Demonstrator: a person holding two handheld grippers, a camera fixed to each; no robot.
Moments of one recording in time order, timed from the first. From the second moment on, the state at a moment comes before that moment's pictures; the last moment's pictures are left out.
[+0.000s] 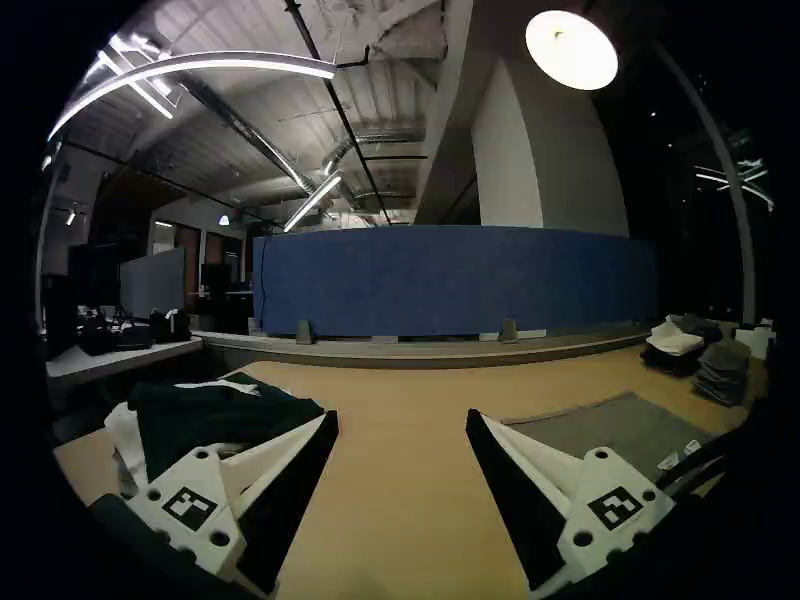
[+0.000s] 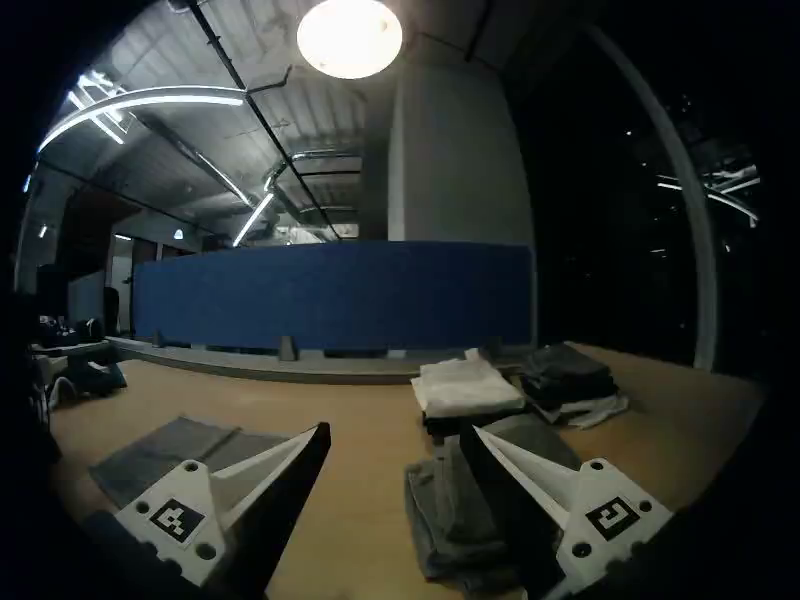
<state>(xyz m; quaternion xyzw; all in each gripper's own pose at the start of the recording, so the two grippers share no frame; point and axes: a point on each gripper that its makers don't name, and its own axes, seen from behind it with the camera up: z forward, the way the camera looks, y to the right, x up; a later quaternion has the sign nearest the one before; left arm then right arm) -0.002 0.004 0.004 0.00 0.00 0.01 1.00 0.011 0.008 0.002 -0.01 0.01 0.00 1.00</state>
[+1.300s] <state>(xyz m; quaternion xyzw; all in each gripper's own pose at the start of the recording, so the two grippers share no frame) 0.193 0.066 -0.016 -0.16 -0.08 0.02 0.98 0.213 -0.041 -0.027 0.08 -0.05 -0.04 1.00</state>
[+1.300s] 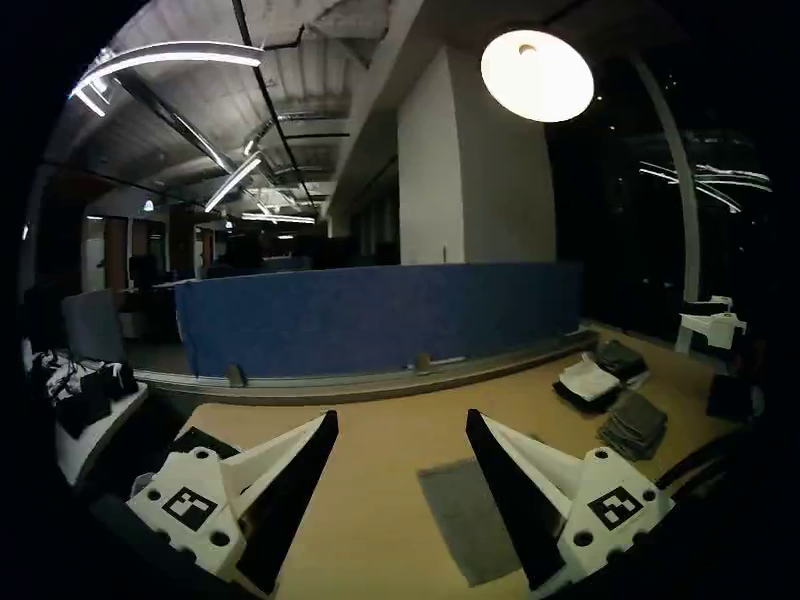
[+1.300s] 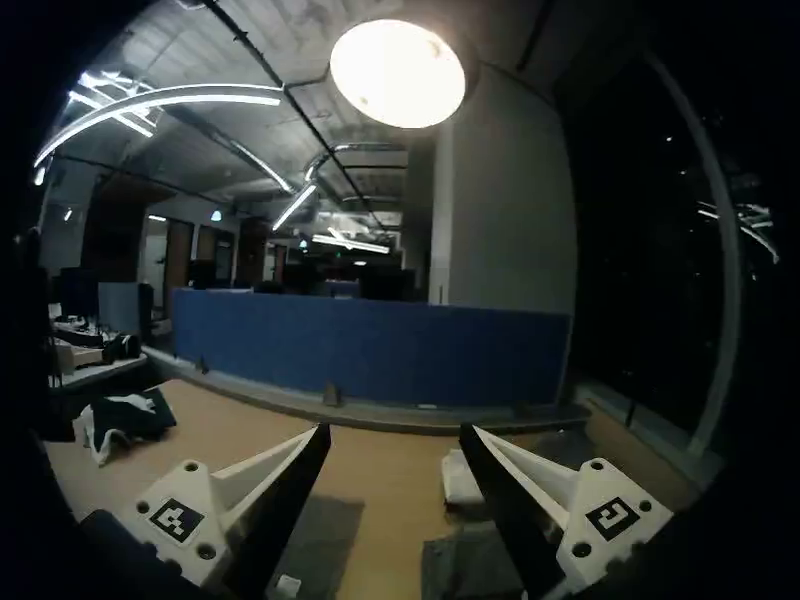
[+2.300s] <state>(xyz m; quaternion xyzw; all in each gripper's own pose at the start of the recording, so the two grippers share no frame) 0.091 0.133 -0.056 -0.29 -0.22 0.08 0.93 0.129 -0.090 -0.050 0.22 -0.22 -0.08 0.95</state>
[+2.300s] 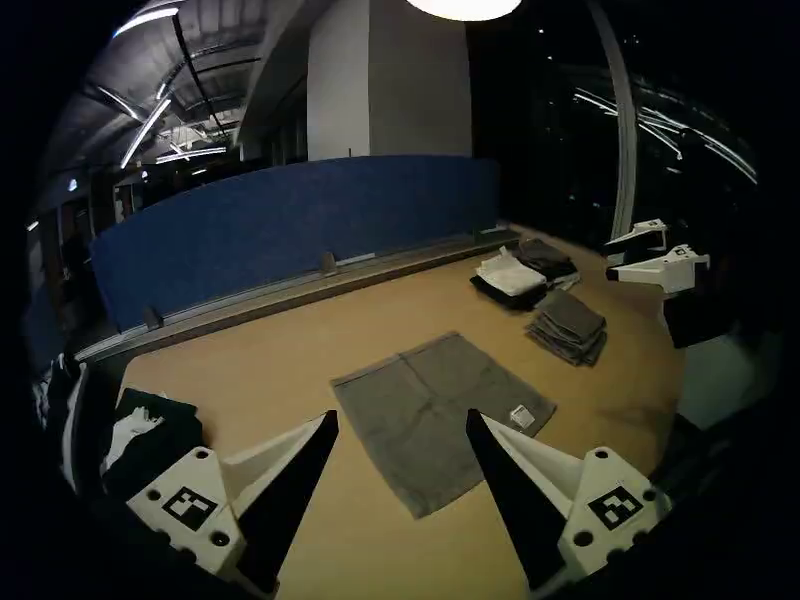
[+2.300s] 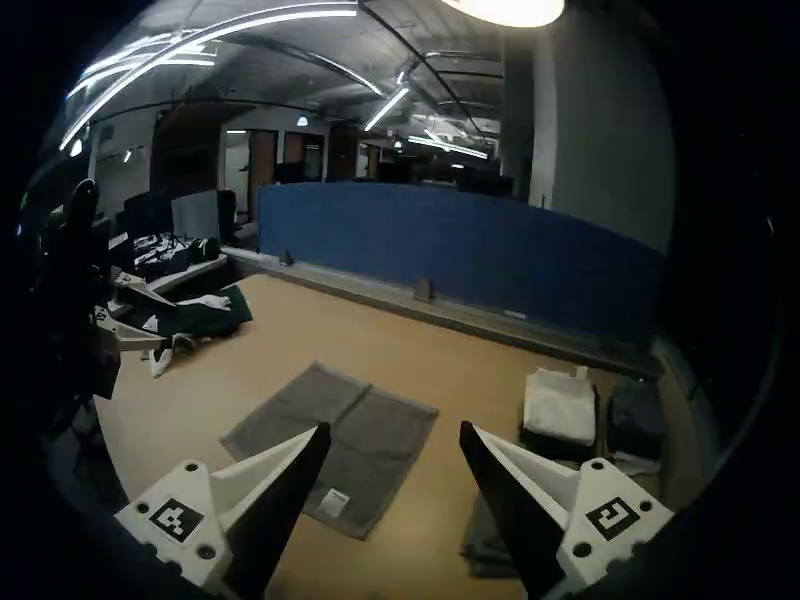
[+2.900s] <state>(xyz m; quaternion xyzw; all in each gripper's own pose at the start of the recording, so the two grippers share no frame) -0.019 0.155 -0.058 -0.32 -0.28 0.10 0.90 0.026 -0.104 -0.052 0.23 -0.27 -0.08 0.93</state>
